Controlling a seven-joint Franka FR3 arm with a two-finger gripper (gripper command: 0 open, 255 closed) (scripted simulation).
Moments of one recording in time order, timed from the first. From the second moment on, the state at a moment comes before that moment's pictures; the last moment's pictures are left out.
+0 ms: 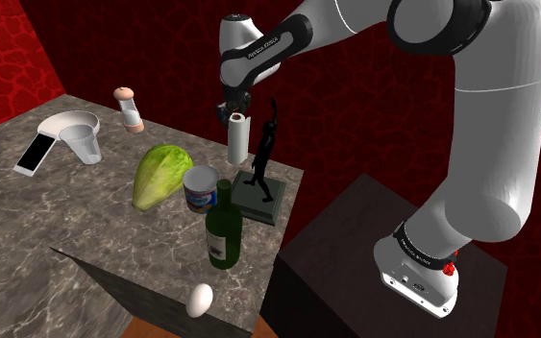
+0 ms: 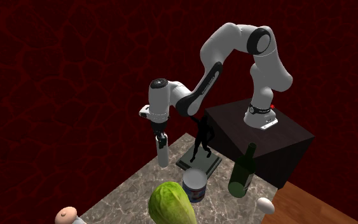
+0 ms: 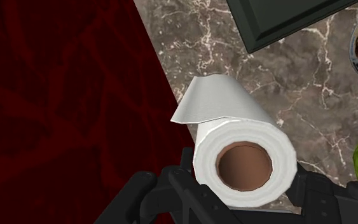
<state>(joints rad) 0.03 0.56 0.07 -1.73 -0.13 2.34 0.11</state>
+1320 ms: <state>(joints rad) 0.03 0.48 0.08 -1.70 -0.12 2.24 0.10</state>
